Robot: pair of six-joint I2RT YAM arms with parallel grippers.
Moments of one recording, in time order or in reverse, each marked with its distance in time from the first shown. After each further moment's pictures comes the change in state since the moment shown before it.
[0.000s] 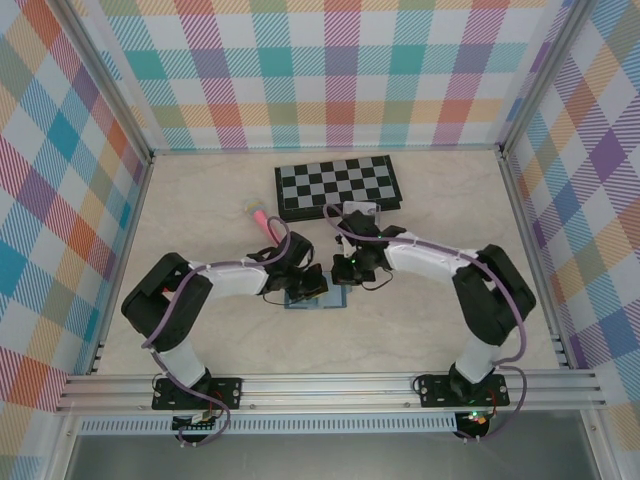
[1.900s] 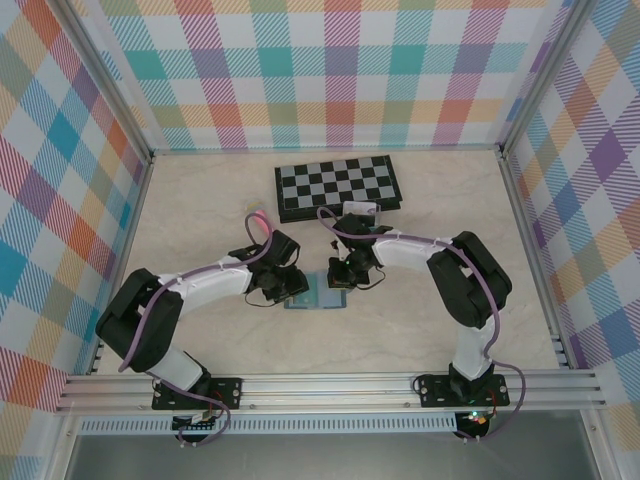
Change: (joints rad) left arm 0.051 -0.176 -0.010 -0.314 -0.198 0.024; right arm -0.007 0.134 0.038 0.029 -0.055 0.005
